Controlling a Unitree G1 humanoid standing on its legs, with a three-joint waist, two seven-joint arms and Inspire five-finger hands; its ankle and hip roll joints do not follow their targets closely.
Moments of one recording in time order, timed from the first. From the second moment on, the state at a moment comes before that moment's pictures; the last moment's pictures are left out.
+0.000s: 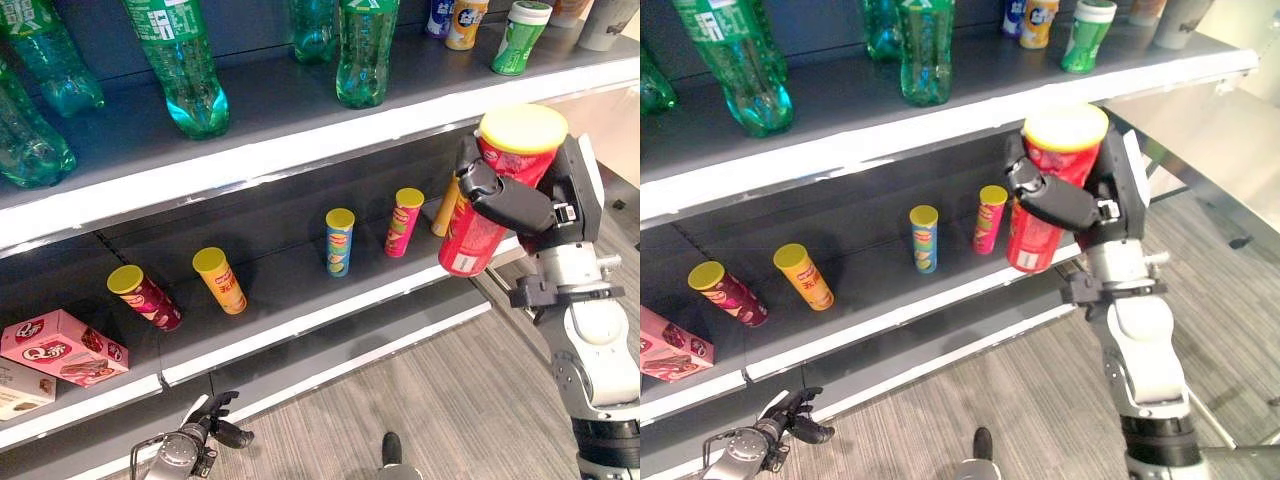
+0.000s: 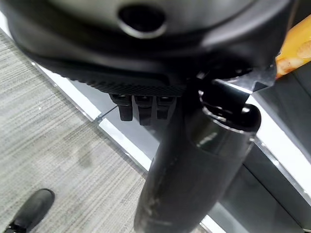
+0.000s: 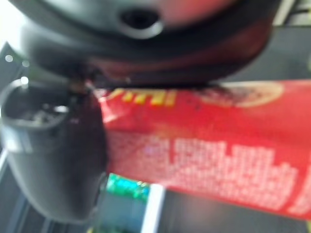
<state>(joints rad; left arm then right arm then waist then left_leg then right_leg) 0.00 0.39 -0.20 0.82 0.03 0.03 -0.05 -0.08 -0.50 -0.13 -0.32 0.46 -0.08 0.00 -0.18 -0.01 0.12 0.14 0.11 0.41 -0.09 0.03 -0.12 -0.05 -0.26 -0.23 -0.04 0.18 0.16</state>
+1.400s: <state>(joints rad) 0.10 0.36 -0.19 0.82 0.04 0.02 0.06 -0.10 -0.47 0.27 -0.20 0.15 0.00 0.05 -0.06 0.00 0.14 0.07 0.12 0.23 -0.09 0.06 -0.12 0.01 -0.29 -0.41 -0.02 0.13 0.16</state>
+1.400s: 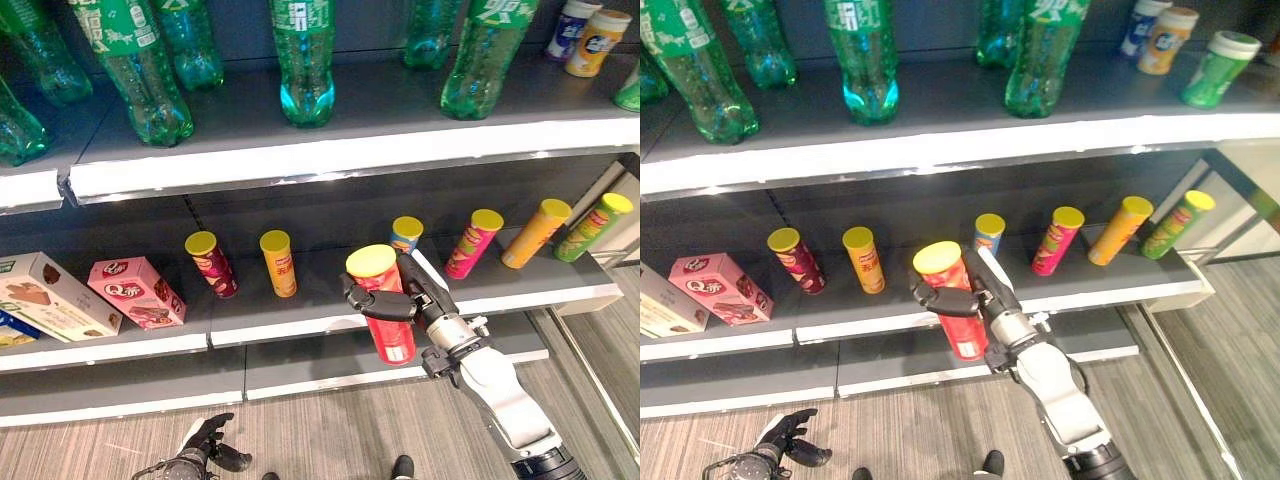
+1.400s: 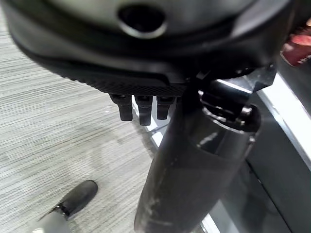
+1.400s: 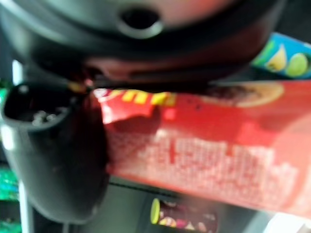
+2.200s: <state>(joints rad) -0.04 0.36 -0.24 0.75 -0.04 0.00 0.17 -0.47 -0.45 0.17 -0.16 -0.24 0.00 -0.41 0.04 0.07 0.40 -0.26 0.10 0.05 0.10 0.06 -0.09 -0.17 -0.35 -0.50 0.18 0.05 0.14</state>
